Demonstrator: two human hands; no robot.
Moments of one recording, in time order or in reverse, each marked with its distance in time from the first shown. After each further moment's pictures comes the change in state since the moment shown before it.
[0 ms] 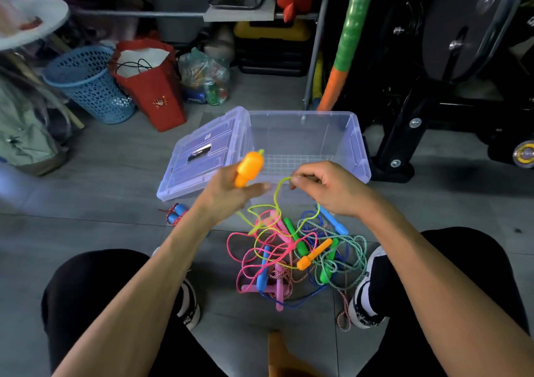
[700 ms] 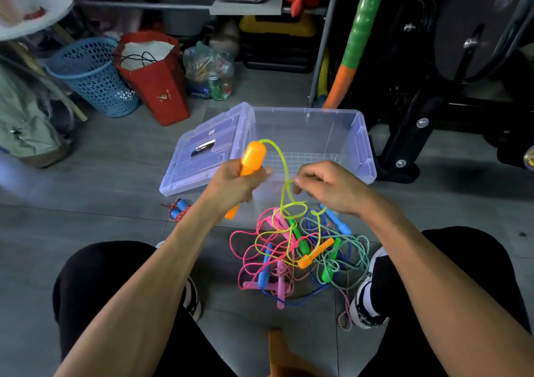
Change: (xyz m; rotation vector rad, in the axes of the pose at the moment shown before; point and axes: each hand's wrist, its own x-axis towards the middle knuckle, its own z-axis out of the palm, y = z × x) left_hand 0.005 0.004 0.002 -0.150 0.046 -0.036; right_hand 0.007 -0.006 0.006 0.011 -0.046 0.078
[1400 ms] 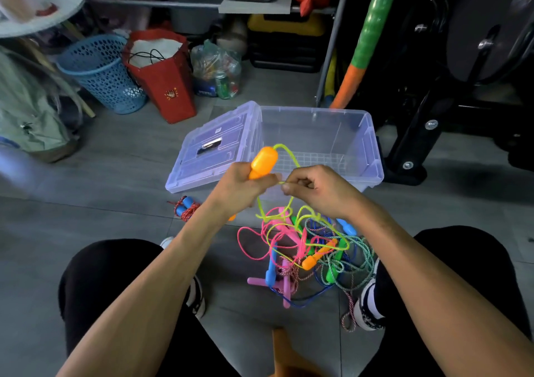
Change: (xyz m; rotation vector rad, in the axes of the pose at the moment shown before) left_hand -0.005 -0.002 -0.001 0.106 -0.001 -0.002; right_hand 0.019 0.008 0.029 0.010 0.009 -0.070
